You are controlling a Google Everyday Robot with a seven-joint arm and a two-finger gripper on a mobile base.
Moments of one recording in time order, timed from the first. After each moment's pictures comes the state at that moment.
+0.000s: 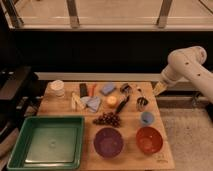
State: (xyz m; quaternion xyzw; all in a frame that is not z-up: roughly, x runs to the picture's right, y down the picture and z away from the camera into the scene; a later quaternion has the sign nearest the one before) arm 0.314 -0.009 0.758 -0.18 0.05 0.34 0.92
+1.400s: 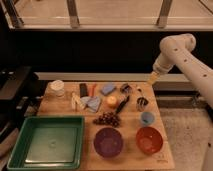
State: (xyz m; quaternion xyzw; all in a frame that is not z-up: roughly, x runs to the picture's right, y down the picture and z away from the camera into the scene) arm 0.287 -0.067 0.803 -0.19 0.05 0.36 0.91
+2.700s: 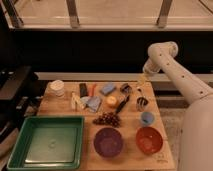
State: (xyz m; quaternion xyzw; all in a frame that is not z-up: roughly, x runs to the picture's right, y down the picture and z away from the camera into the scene) arm 0.264 -0.054 0.878 -0.20 0.06 0.42 0.88
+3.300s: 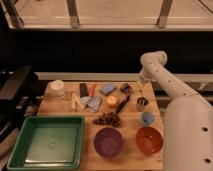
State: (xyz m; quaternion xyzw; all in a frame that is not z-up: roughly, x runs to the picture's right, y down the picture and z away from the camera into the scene) arm 0.272 -0.014 0.948 -0.22 0.12 0.44 0.86
